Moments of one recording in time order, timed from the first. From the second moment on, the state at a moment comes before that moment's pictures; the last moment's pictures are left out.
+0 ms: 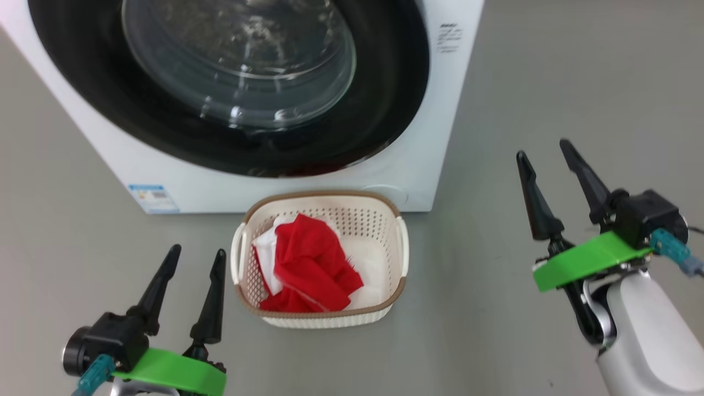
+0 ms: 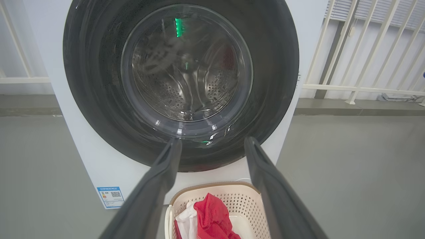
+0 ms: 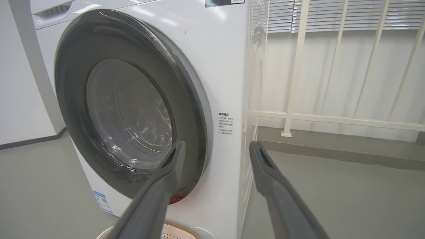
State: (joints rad) left arm -0.18 0.11 -0.08 0.21 -0.27 -0.13 -0.25; right arm -0.40 -0.13 0.09 0.36 0.30 0.13 -0.26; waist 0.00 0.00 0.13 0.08
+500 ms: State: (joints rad) left arm -0.08 0.11 -0.01 0.16 -0.24 -0.13 -0.25; right arm -0.15 -0.10 0.01 0.20 0.31 0.13 -0.26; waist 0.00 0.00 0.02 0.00
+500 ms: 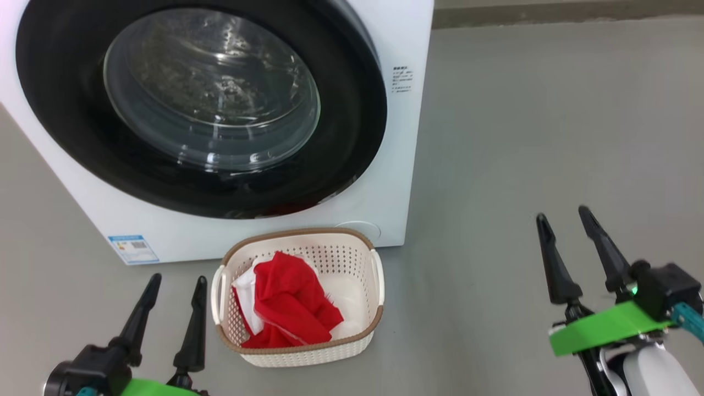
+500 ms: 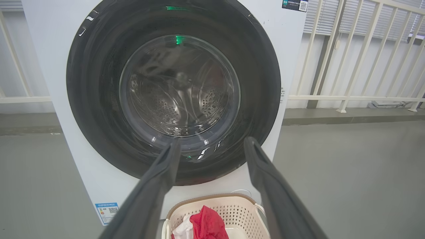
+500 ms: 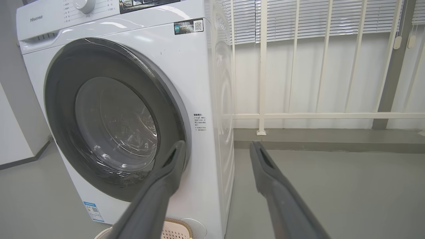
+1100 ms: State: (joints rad) left arm 0.01 0.11 0.02 0.13 -0.22 -0.13 -0.25; right arm -0.04 -0.11 -0.01 0.17 0.32 0.13 -0.26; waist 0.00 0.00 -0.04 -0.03
